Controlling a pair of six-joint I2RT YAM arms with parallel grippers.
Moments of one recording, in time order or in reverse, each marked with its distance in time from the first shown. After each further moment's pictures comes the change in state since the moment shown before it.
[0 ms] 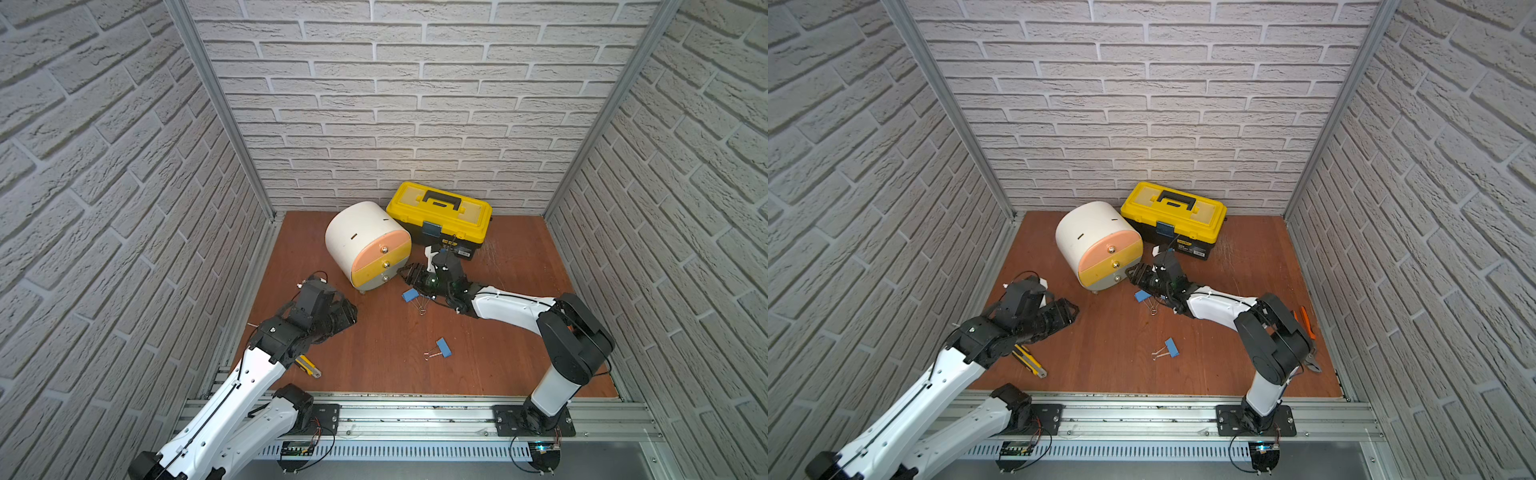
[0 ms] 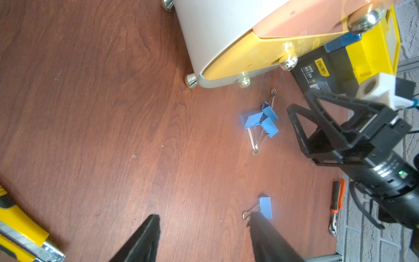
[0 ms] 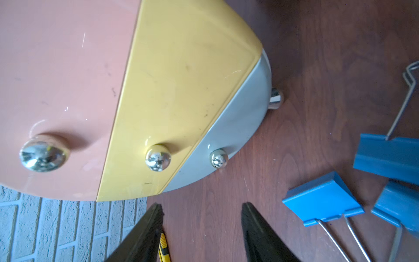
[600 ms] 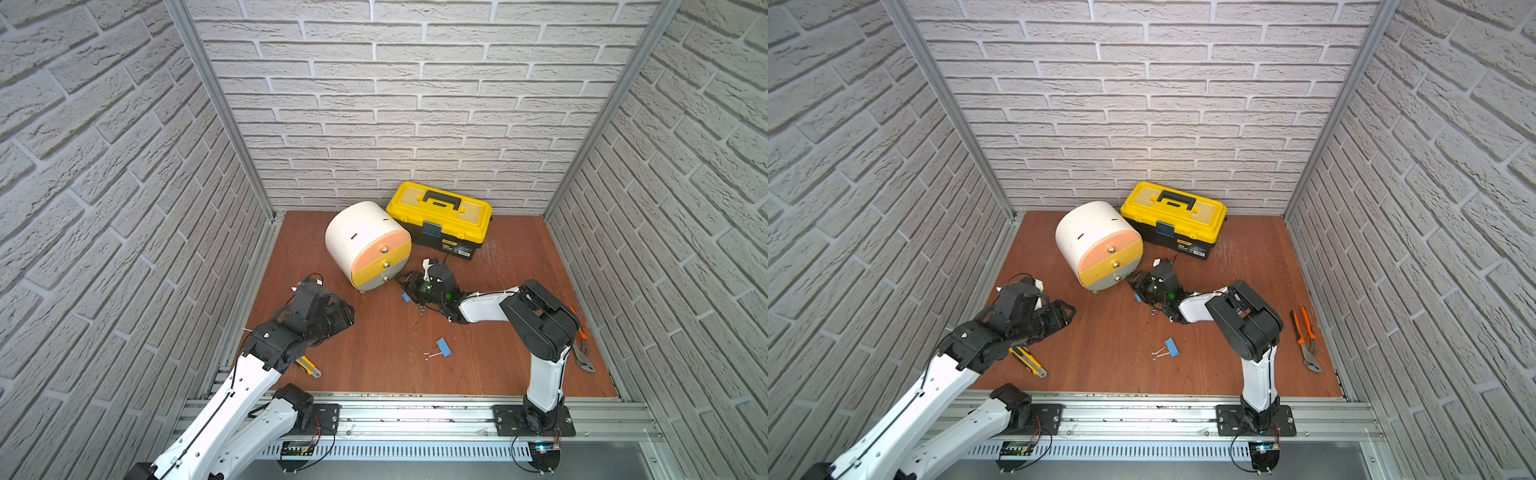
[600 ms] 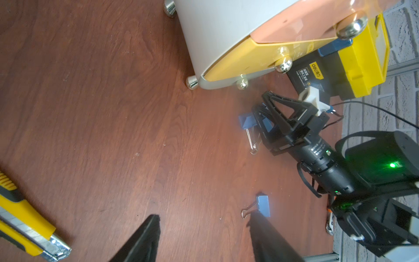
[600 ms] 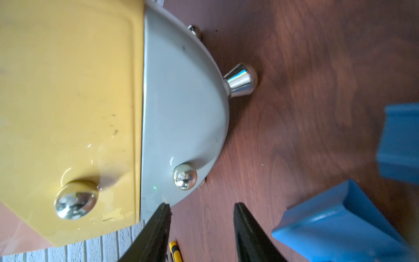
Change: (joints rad) left arm 0.006 -0.044 0.002 -0.032 -0.001 -0.001; right arm 0.003 0.235 -0.018 0.306 -0.035 0.240
